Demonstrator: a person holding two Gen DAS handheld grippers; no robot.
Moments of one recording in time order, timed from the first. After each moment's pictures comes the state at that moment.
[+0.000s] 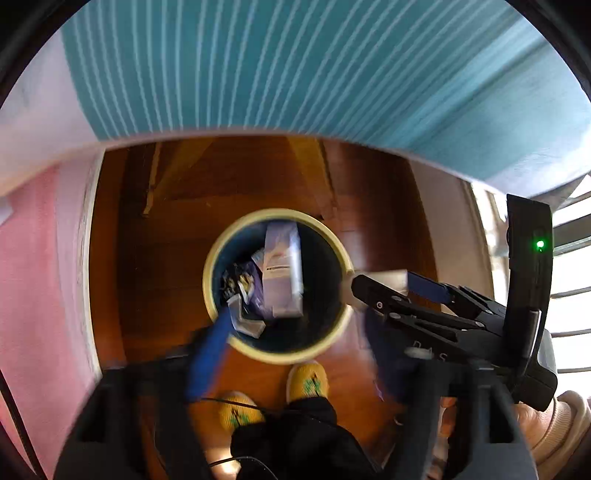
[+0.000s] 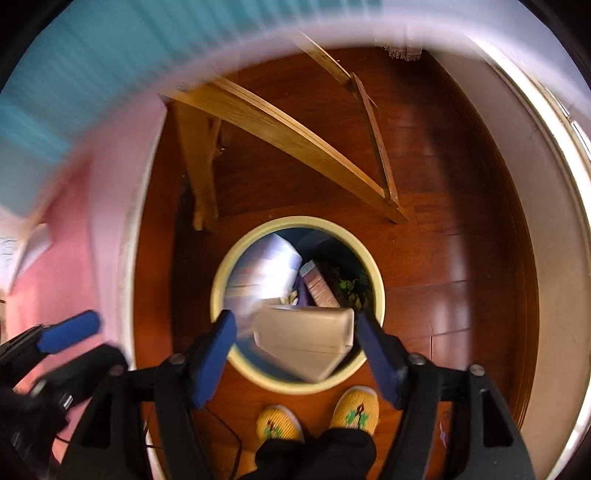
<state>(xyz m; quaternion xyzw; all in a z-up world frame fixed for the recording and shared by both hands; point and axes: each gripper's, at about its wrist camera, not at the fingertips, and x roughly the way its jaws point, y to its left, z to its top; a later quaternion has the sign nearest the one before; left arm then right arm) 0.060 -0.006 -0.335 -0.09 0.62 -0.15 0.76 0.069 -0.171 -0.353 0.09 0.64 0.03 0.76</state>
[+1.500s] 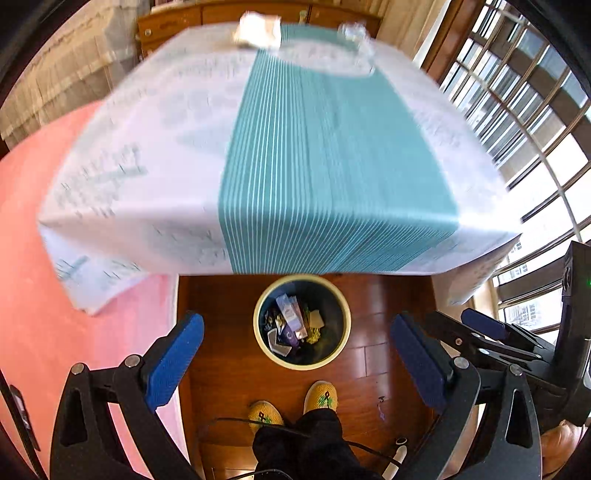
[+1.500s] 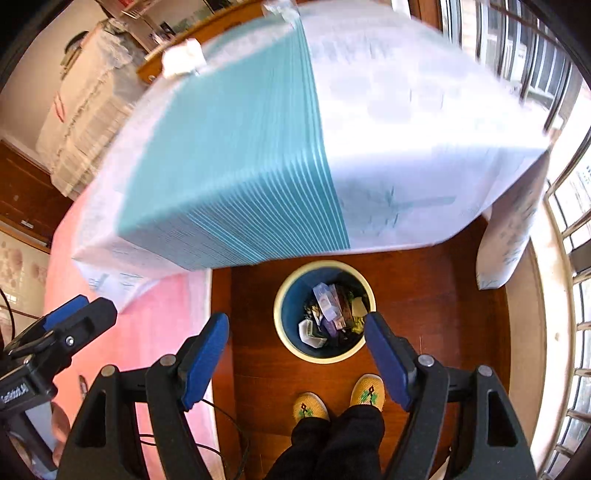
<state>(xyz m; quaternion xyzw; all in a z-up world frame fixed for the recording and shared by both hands) 0.043 0.019 -0.097 -0.06 0.56 -0.07 0.83 0.050 -0.185 -0.099 0.13 0.59 0.05 0.79</state>
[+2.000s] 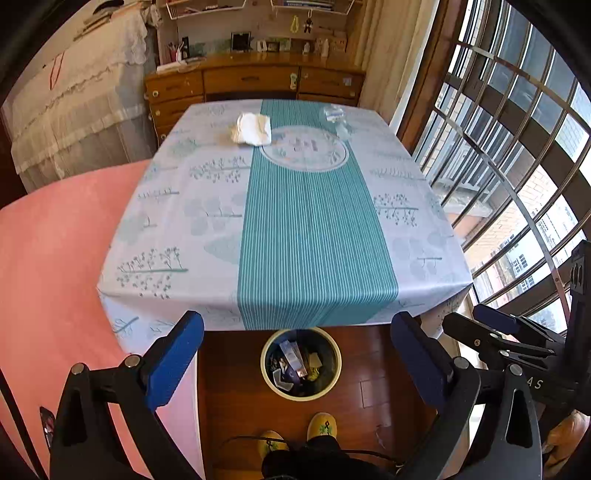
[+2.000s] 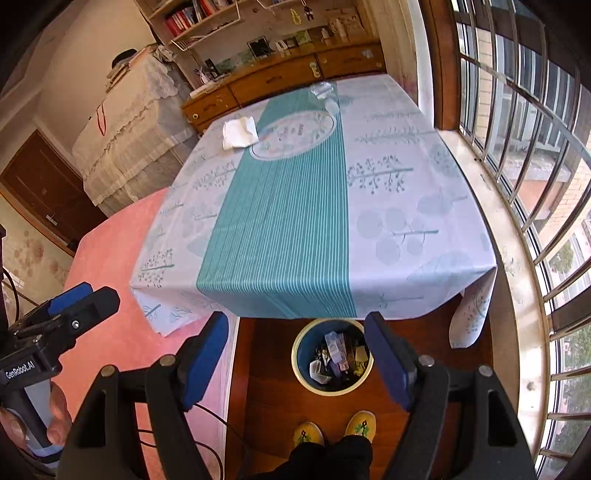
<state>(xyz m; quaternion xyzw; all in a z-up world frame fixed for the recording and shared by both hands) 0.031 0.014 0.046 -0.04 0.48 -0.06 0.88 0.051 -0.198 0.031 0.11 0.52 0.09 0.85</state>
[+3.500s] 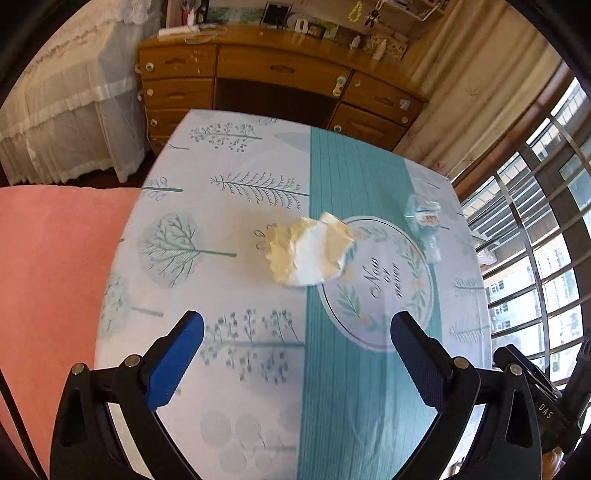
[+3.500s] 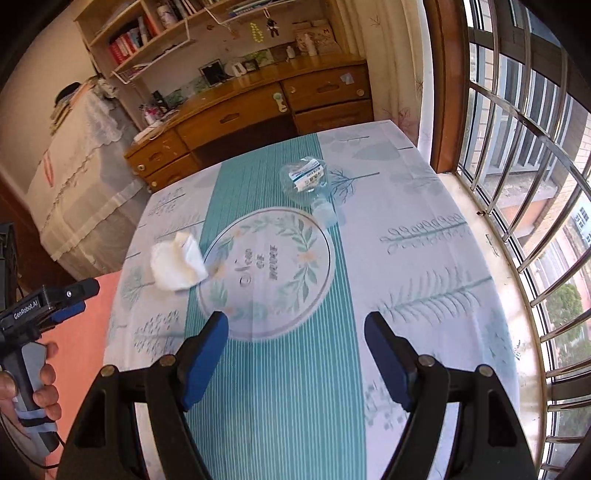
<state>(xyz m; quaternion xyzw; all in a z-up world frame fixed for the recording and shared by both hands) 0.420 0.129 -0.001 -0.13 0.53 -0.07 0.83 0.361 -0.180 0.008 0.12 0.50 0.00 0.86</state>
